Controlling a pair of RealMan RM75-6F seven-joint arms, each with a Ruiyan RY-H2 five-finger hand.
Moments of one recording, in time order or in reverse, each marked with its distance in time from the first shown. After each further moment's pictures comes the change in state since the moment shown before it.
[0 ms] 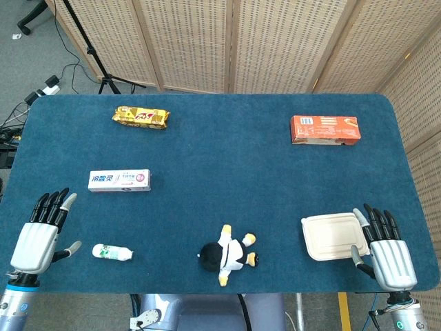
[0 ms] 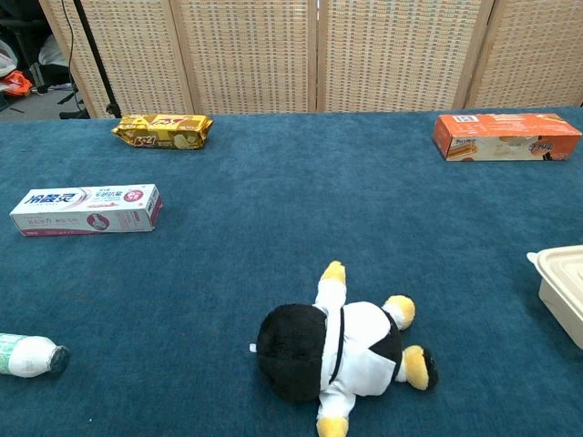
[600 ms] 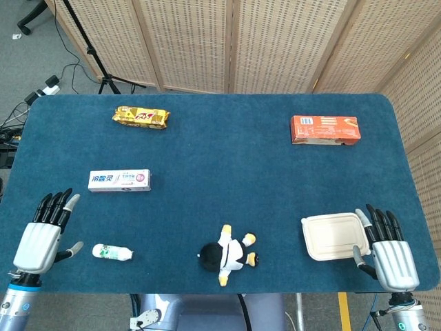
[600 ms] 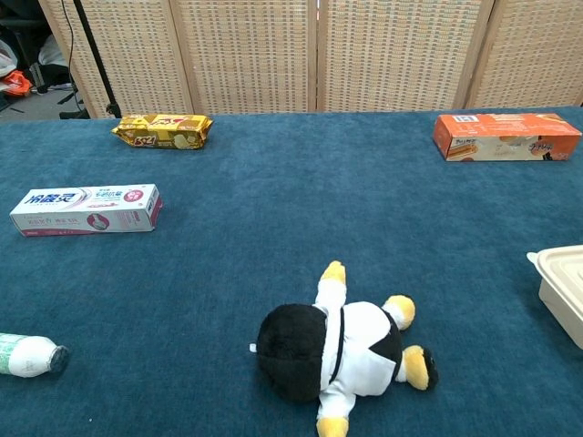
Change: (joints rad) left arm -0.006 -0.007 0.003 0.006 0.003 -0.012 0.002; right arm -0.008 0.011 0.002 -0.010 0.002 0.011 0.003
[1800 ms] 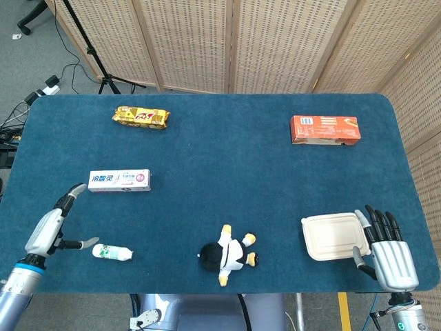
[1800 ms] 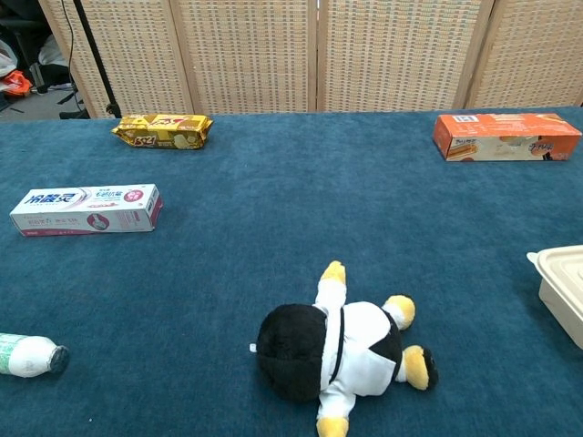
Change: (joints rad) left arm -0.129 0.206 -0.067 -0.229 -0.264 -0.371 -0.640; right arm -0.001 0.003 -0.001 -0.006 0.009 -0.017 -0.018
